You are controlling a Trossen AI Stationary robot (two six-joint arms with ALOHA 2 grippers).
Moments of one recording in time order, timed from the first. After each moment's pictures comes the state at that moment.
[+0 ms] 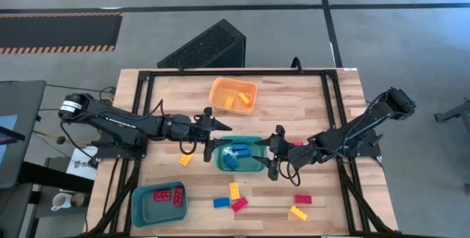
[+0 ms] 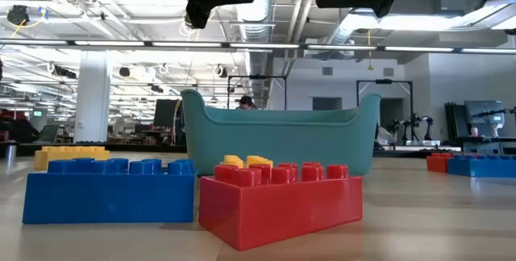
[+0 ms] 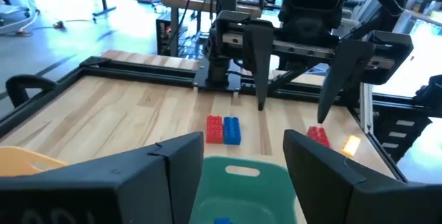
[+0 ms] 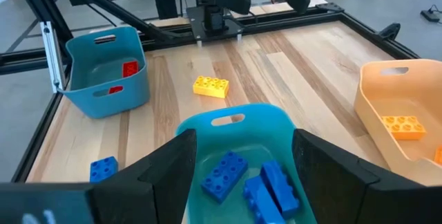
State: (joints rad) left arm -0.14 1.30 0.74 0.38 -0.17 -0.15; right arm 0.45 1.35 0.85 0.07 0.60 0.37
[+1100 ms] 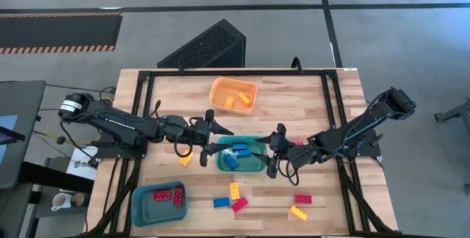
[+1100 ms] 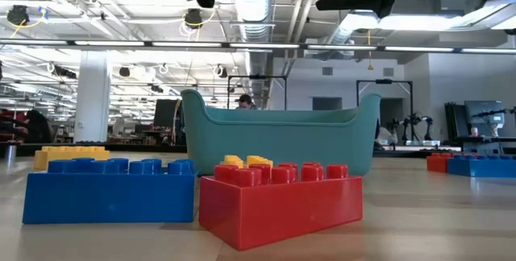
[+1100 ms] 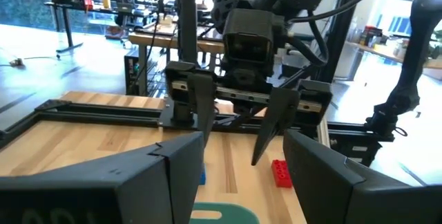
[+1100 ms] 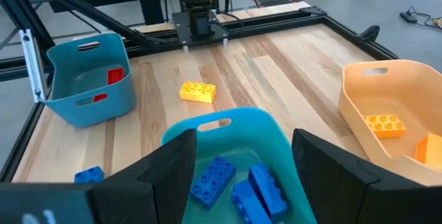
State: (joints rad) left arm -0.18 1.30 0.74 0.53 -0.09 -0.13; right arm 0.45 1.35 0.85 0.06 0.66 0.38
